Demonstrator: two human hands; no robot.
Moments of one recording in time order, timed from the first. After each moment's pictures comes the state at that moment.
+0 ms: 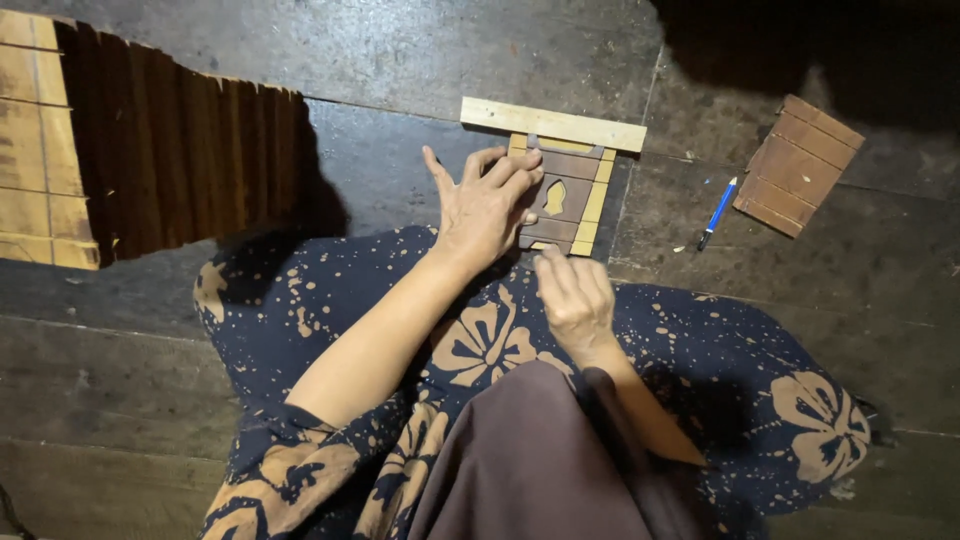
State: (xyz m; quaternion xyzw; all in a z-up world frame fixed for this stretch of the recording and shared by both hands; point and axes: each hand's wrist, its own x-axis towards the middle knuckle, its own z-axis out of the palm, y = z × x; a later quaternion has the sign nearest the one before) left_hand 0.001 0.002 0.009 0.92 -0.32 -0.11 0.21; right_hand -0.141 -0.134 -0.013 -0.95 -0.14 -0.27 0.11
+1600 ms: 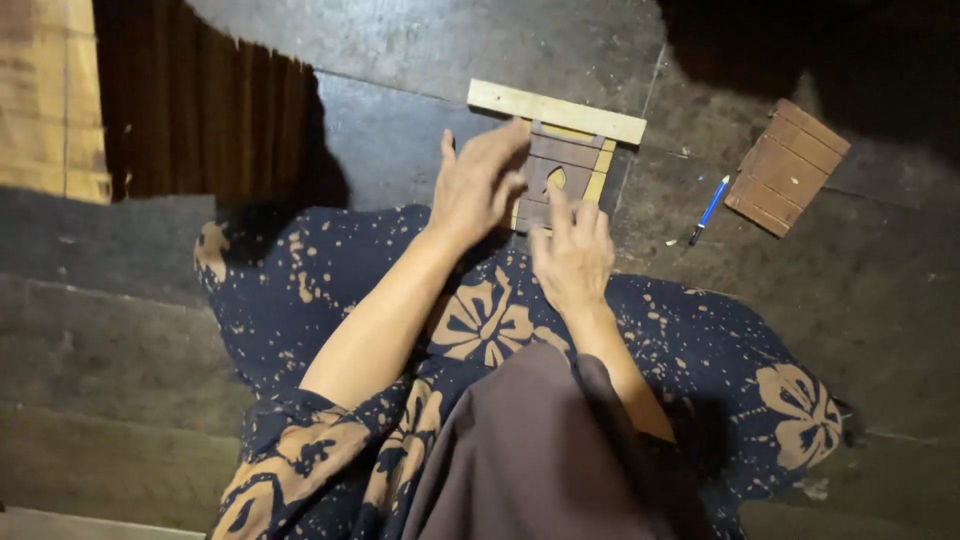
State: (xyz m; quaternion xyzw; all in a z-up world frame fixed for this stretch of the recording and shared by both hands) left_hand -0.005 0.013 -0.026 0.89 -0.30 -0.07 0.33; right_hand -0.127 -0.138 -0.018 -0.97 0.03 -0.16 0.20
